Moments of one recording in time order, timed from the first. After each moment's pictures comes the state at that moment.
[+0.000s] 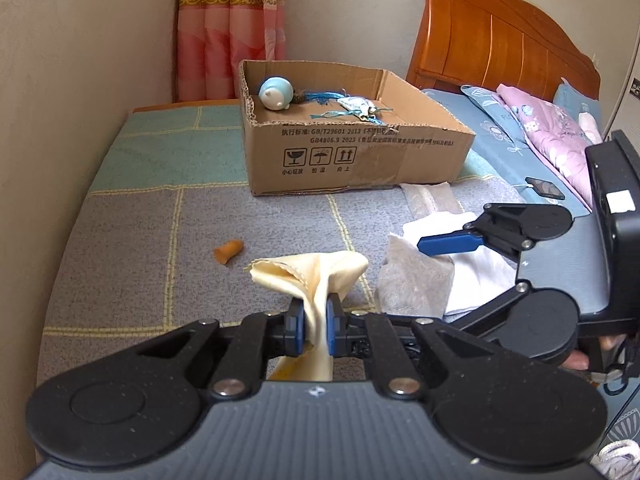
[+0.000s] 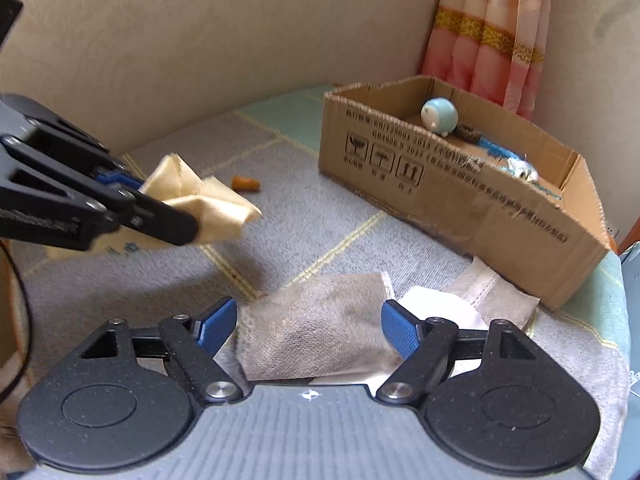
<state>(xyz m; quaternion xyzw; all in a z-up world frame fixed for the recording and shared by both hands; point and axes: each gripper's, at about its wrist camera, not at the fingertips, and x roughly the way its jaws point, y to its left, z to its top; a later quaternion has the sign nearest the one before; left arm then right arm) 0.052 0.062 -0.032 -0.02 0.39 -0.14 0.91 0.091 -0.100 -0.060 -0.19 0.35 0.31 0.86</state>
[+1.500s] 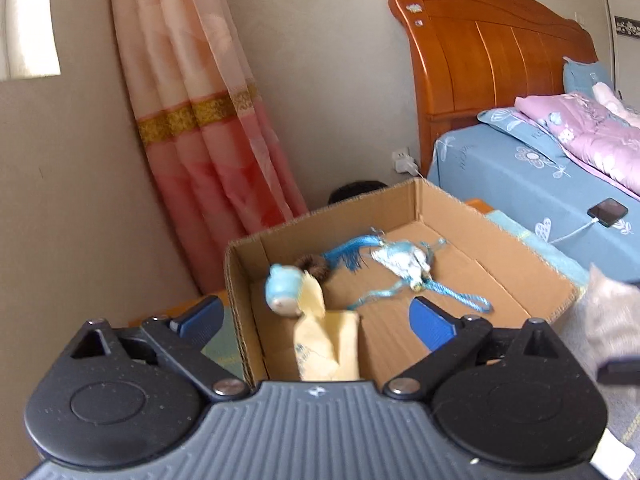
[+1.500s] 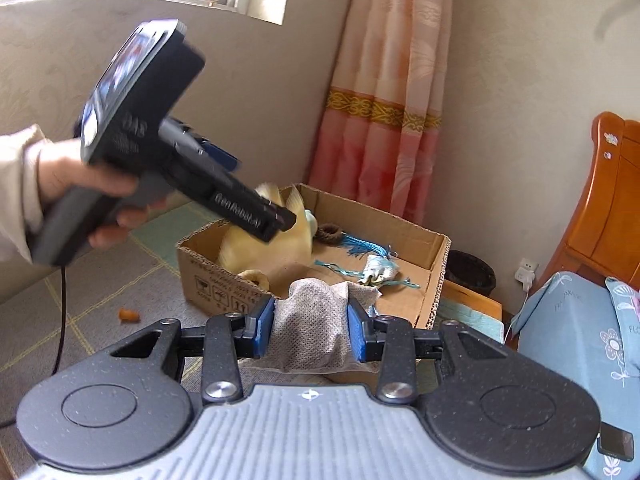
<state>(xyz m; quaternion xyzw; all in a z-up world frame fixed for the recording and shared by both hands) 0.221 0.004 0.025 0.12 0.28 -0.12 0.94 0.131 -0.169 0.042 -0.15 0.25 0.22 0.93</state>
